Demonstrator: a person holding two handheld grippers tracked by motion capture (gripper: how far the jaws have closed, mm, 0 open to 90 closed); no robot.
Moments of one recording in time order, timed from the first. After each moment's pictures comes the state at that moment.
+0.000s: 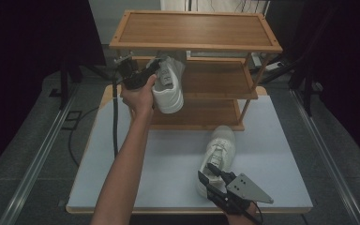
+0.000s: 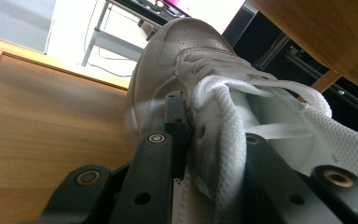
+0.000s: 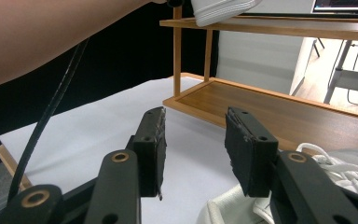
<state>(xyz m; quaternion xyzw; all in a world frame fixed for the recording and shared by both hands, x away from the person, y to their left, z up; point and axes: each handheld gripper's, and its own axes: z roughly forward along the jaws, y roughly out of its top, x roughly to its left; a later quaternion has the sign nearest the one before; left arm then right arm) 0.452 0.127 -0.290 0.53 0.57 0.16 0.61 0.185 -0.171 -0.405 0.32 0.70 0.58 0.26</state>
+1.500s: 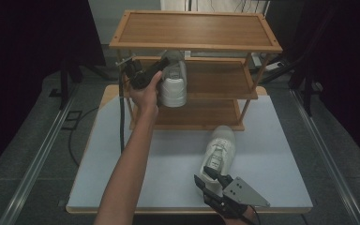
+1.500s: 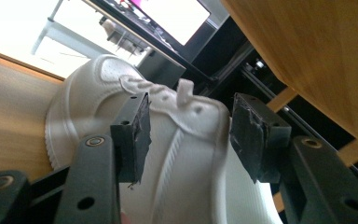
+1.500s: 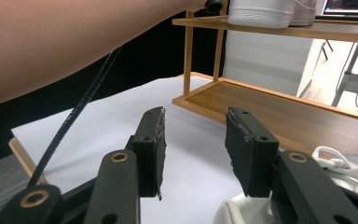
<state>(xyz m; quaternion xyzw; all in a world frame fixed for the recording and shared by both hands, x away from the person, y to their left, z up) 0.469 0.124 -0.314 0.49 0.53 0.08 0.68 0.177 -0.163 -0.404 0.31 0.71 0.58 0.26</state>
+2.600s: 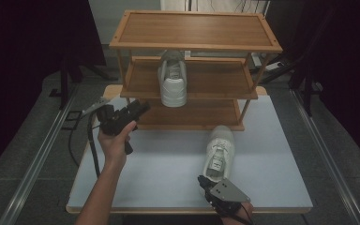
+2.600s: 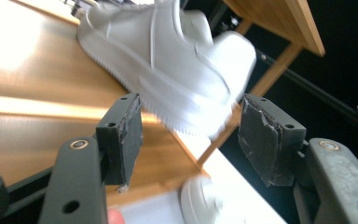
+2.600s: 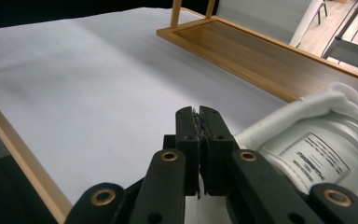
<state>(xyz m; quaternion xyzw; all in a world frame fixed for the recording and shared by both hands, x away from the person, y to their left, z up) 0.334 0.184 -0.354 0.57 0.47 0.09 0.66 0.188 -0.161 -0.443 0.31 0.78 0.47 0.27</state>
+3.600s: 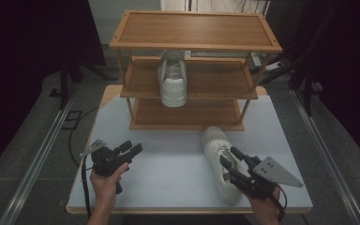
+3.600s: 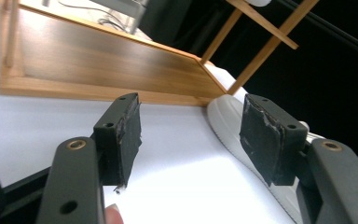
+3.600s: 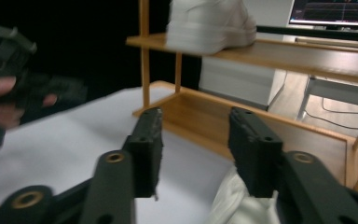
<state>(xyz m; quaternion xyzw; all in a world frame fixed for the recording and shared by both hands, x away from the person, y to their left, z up) 0.267 0.204 -0.442 0.60 0.52 0.09 0.60 0.218 -0.227 -0.371 0.34 0.68 0.58 0.29</state>
